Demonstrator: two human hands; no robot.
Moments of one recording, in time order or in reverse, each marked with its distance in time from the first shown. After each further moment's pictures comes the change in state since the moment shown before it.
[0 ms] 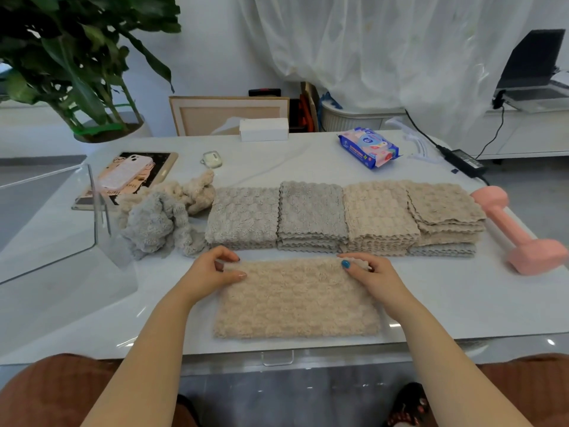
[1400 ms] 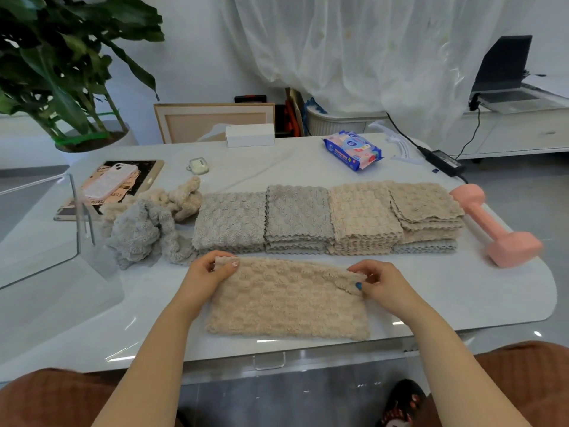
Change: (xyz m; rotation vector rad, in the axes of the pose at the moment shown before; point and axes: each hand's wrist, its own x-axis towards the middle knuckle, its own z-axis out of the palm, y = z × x) left_hand -0.015 0.022 0.020 -0.381 0.069 -0.015; right_hand -0.014 0.011 -0.032 -0.306 0.026 0.032
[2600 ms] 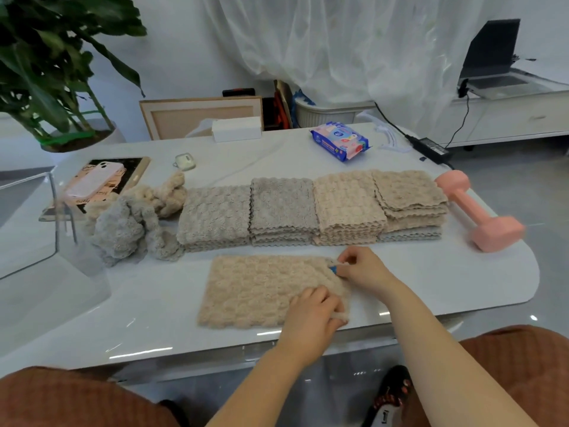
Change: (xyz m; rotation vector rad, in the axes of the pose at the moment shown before) left_hand -0.064 -0.024 0.184 0.949 -0.347 0.547; right_hand 0.016 -0.002 0.001 -0.023 -0.001 0.150
